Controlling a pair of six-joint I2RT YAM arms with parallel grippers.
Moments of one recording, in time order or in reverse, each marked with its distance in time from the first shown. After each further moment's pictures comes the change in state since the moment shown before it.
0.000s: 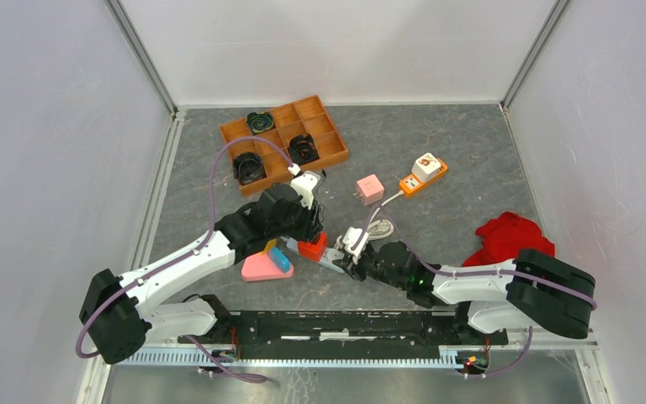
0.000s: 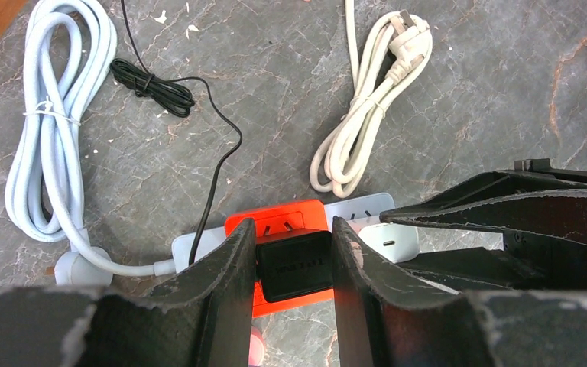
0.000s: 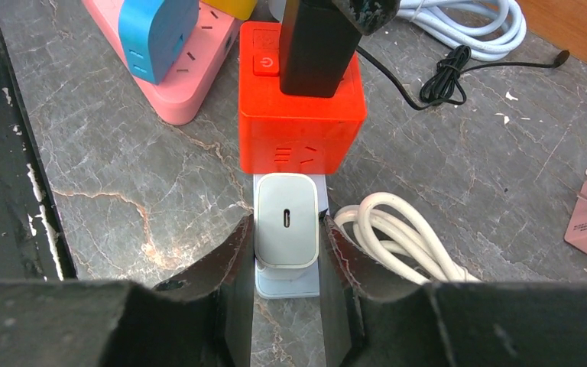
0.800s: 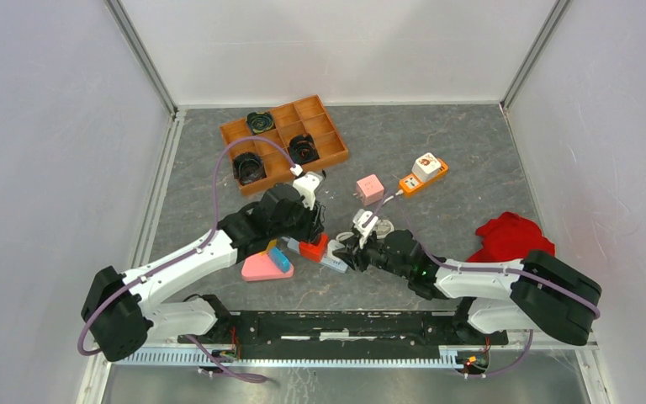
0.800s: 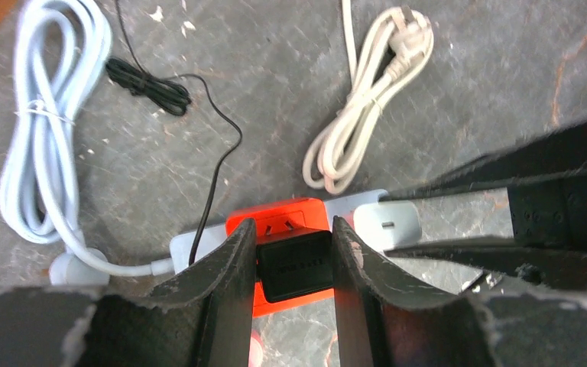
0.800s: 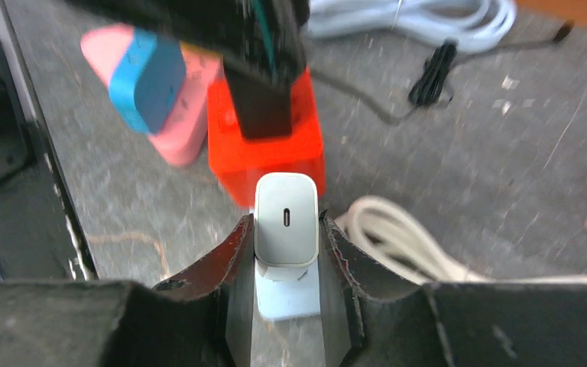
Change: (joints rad) left arm 0.000 0.014 0.003 0.013 -0.008 -0.001; right arm -0.108 -0.025 0.027 -0.058 -0.106 0.164
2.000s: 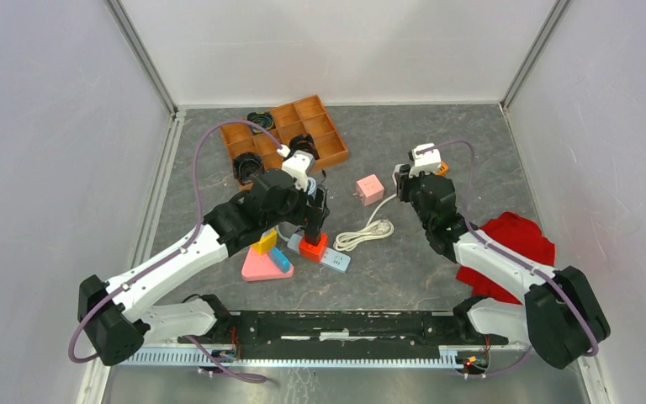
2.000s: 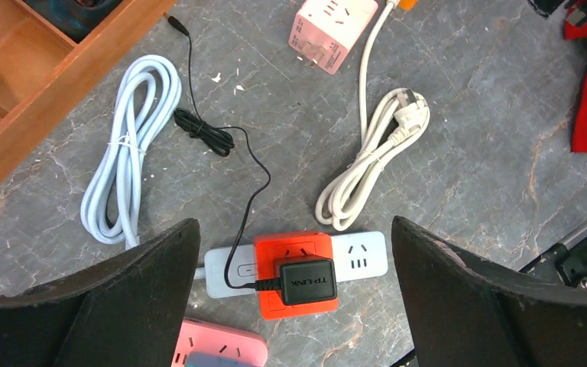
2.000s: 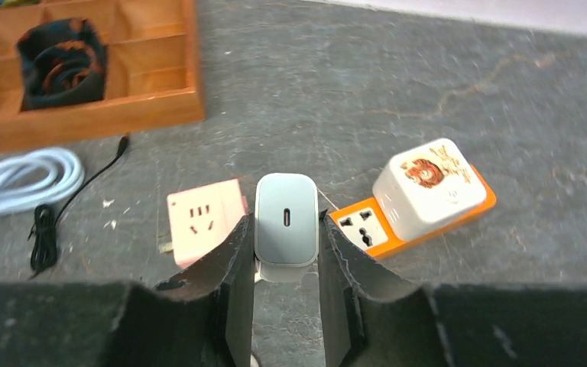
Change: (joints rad) left arm -0.002 -0.026 0.169 -0.124 -0.107 -0.043; right arm -0.497 -0.103 0.222 -0.223 0.296 -0.067
